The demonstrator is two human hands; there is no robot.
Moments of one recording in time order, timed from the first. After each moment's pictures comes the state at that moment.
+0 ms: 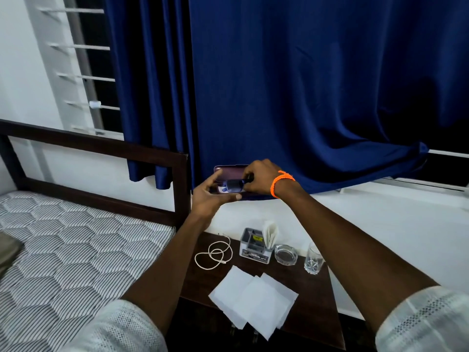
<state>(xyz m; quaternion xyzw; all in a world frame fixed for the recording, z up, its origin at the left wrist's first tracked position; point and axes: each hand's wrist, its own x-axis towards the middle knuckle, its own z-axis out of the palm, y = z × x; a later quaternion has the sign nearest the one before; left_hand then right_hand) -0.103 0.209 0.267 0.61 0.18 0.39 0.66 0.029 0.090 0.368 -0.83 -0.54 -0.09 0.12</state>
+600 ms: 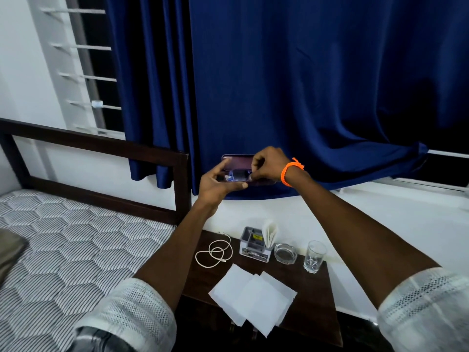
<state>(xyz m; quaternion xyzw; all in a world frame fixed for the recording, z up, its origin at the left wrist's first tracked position) -0.090 0.201 0.300 0.61 0.15 0.37 0.68 0.057 0.083 0.395 -0.82 -0.52 0.00 0.25</state>
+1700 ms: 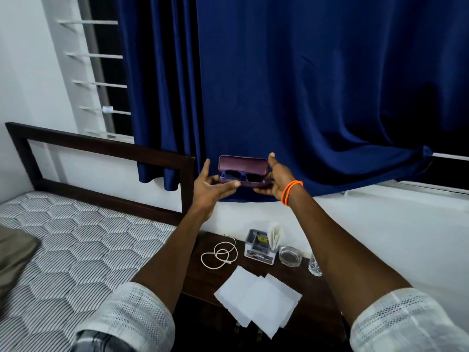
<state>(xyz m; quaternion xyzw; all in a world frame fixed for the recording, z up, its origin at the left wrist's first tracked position) -0.112 0.219 0.291 0.52 0.09 0.38 0.75 0.047 0.091 0.355 -0.61 -0.17 0.33 0.70</state>
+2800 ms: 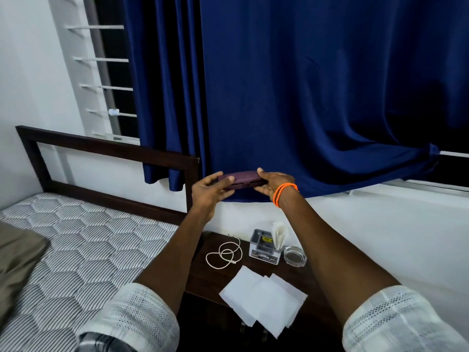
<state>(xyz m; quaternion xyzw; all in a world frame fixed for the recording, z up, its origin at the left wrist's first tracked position) -0.116 0.228 0.286 0.46 0.18 0.40 0.77 0.031 0.100 0.343 -0.59 -0.10 0.30 0.74</state>
